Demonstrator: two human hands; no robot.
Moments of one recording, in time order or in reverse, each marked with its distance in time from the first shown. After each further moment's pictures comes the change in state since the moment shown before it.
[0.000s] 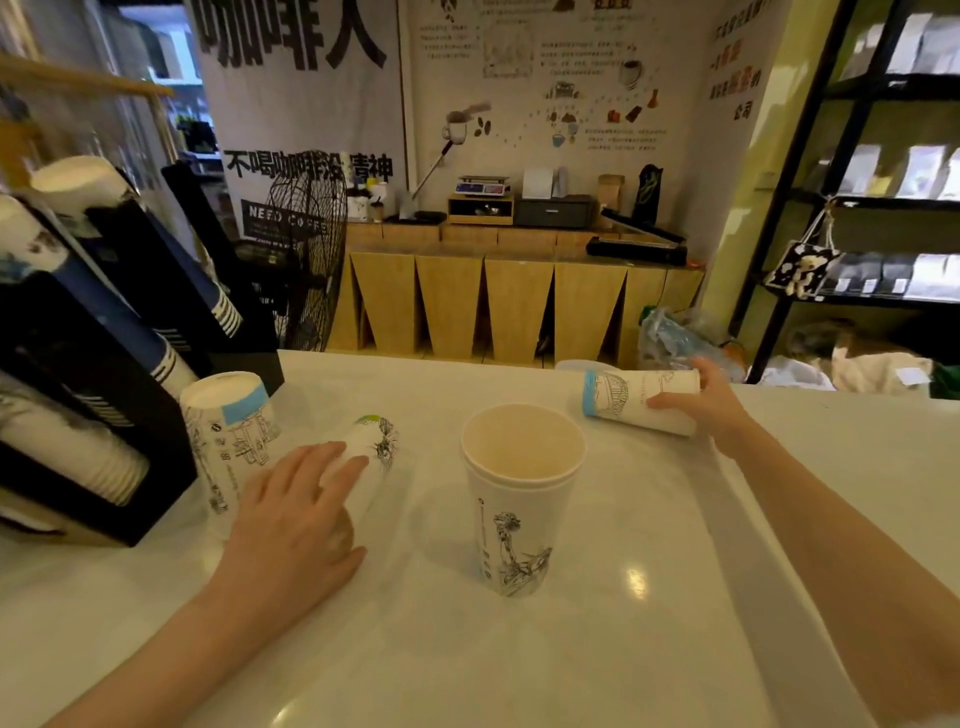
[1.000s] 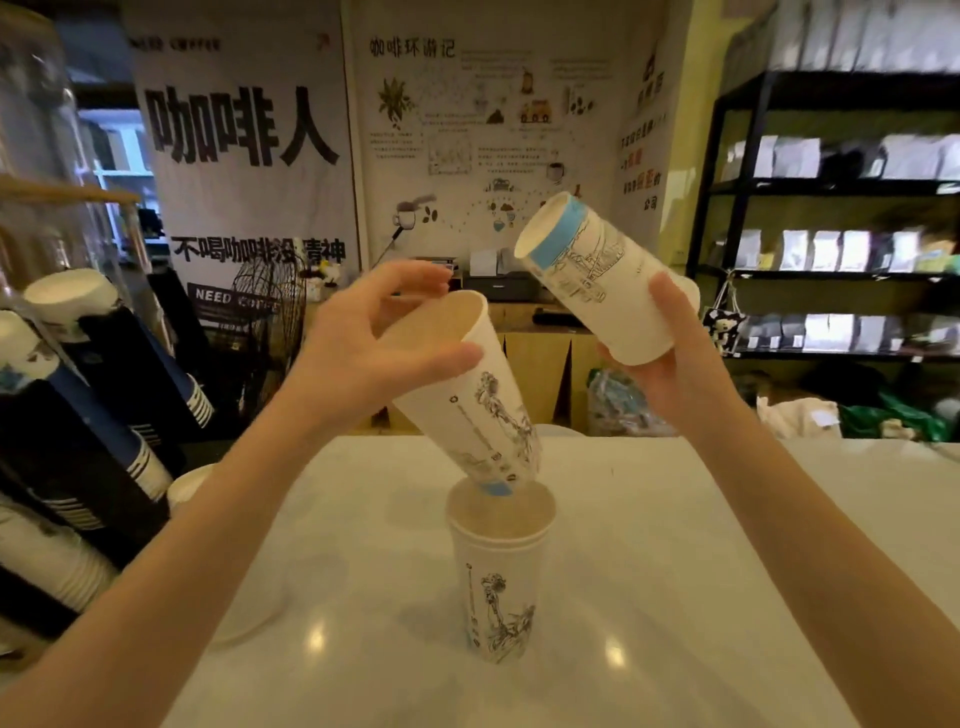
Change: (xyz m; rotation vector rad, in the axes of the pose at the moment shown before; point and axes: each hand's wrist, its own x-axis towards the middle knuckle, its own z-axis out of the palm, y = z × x) left_hand 0.099 0.041 -0.161 -1.148 0.247 0.267; right_hand -0.138 -0.175 0.006 0.726 -0.228 -0.486
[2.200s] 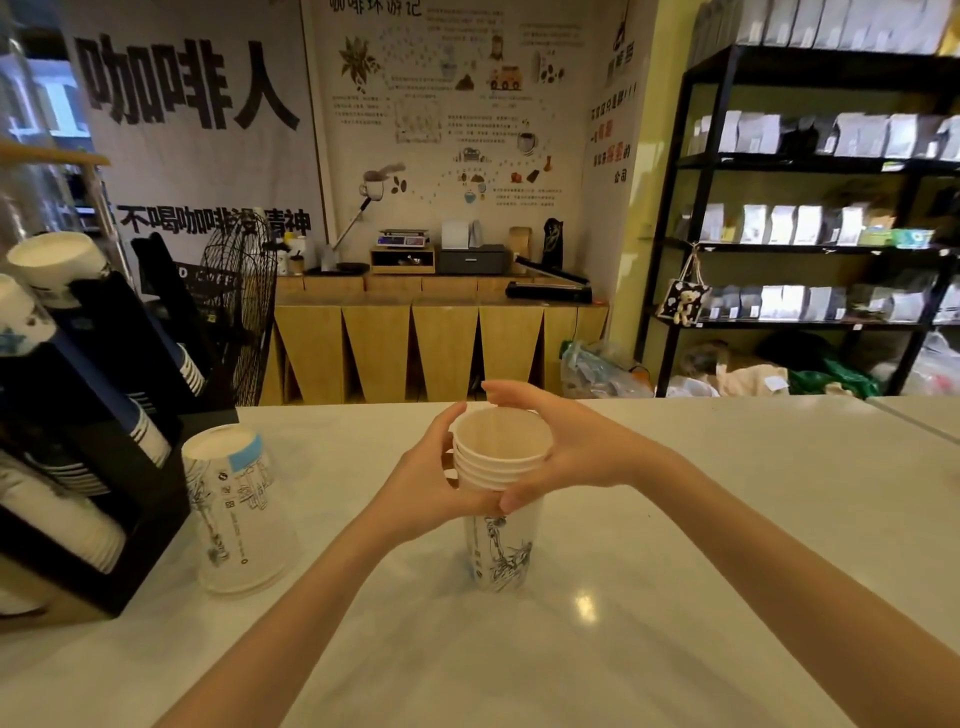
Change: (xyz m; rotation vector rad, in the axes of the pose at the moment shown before) left_hand -0.074 -0.096 0.071 -0.165 -0.301 -0.359; right_hand -0.077 0.048 0.044 -1.099 -0.591 0.239
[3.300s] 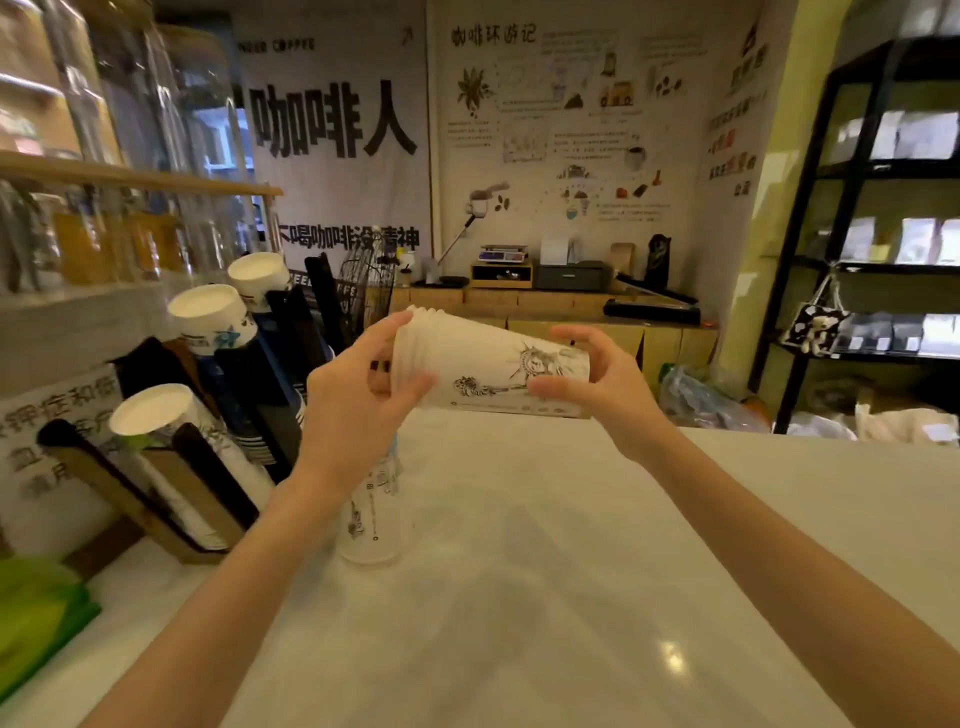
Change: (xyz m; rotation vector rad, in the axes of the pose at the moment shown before) left_hand -0.062 0.048 -0.122 0.456 0.742 0.342; right_hand 0.061 -0.051 0.021 0.627 0.322 -0.130
